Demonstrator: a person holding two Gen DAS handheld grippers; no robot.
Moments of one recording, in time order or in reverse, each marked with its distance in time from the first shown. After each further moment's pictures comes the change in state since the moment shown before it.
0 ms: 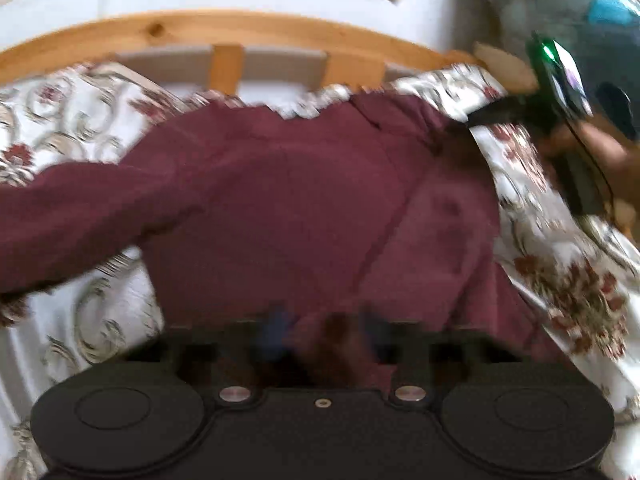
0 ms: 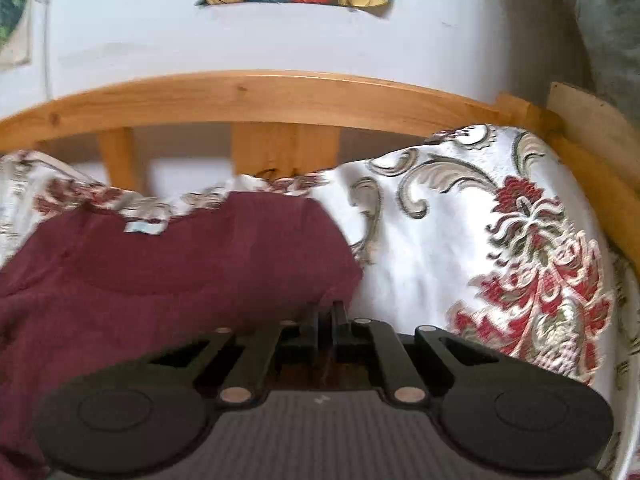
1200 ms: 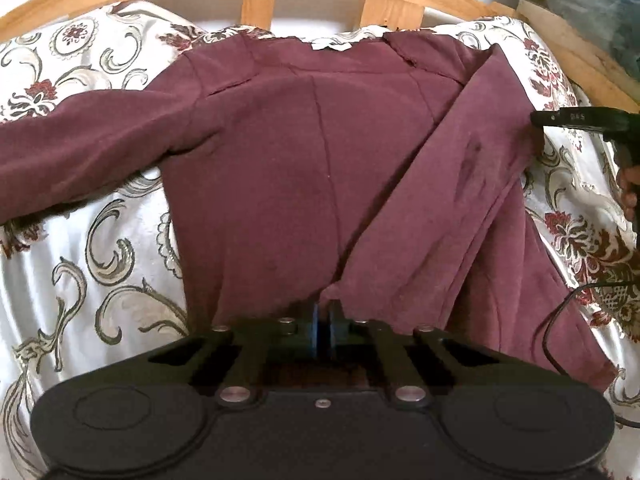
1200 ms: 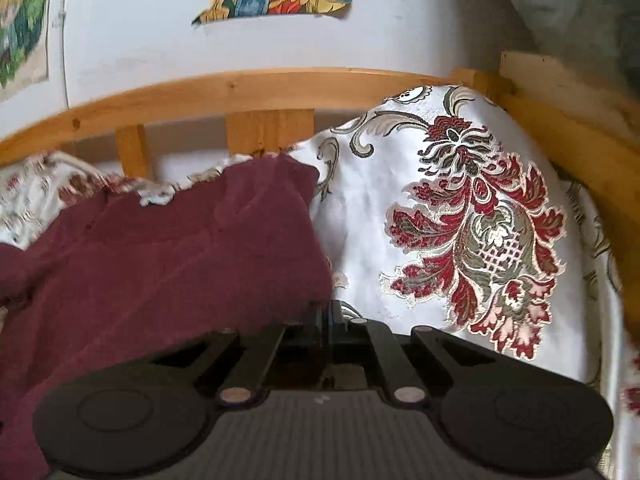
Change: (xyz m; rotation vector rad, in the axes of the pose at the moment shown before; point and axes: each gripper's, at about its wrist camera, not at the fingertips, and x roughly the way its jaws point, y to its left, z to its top) left arm 0.007 -0.007 -0.012 -0.068 0.158 0.130; right arm -0.044 -0.032 -0.070 0.052 -0.039 0.040
